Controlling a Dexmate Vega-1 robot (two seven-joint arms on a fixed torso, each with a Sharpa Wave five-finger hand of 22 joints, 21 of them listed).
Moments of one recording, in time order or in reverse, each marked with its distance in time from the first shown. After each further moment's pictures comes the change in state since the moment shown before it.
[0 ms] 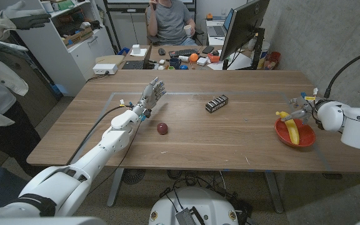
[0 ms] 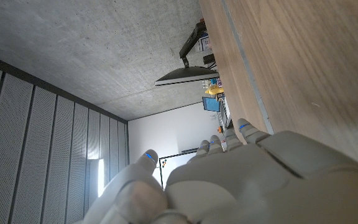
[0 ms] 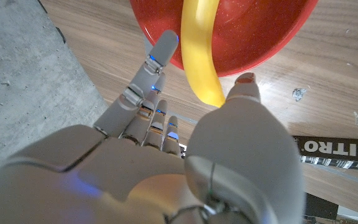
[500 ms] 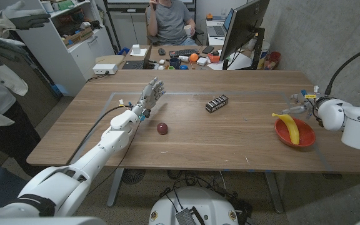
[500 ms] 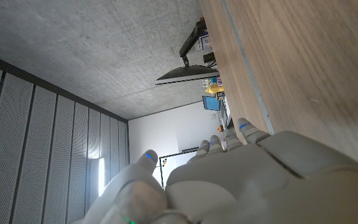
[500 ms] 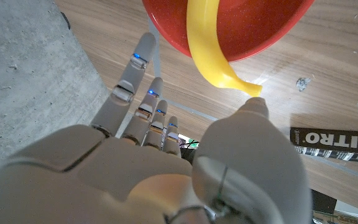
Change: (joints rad) left arm 0.005 0.005 -0.003 -0.006 -0.001 -0.001 0.002; left_hand 0.000 0.000 -0.003 0.003 0.000 0.000 0.000 0.000 0.000 0.000 0.000 0.000 0.000 0.000 0.000 0.000 0.000 0.006 0.006 0.000 -0.002; right arm -0.093 -0.001 0.105 -0.022 -0.037 -0.027 -0.010; right_hand -0.185 0.041 -0.103 0.094 0.059 -0.007 0.000 0.000 -0.005 0.004 0.015 -0.036 -0.021 -0.108 0.011 0.000 -0.027 -0.204 0.243 -0.160 -0.005
